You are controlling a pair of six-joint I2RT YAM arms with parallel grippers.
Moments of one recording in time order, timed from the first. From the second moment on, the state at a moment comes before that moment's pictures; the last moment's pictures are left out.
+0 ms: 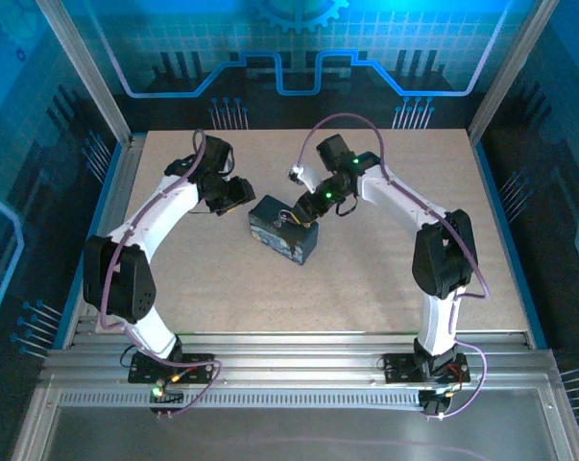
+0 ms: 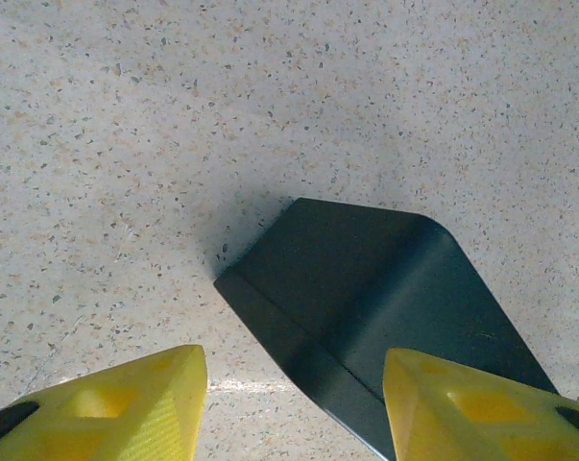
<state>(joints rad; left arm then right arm) -0.24 1.68 1.44 -0.84 0.19 -0.66 0.51 1.91 1.66 -0.88 -0.51 -0.29</state>
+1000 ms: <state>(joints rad) -0.24 1.68 1.44 -0.84 0.20 -0.66 0.64 1.92 1.68 -0.87 -0.19 -0.51</state>
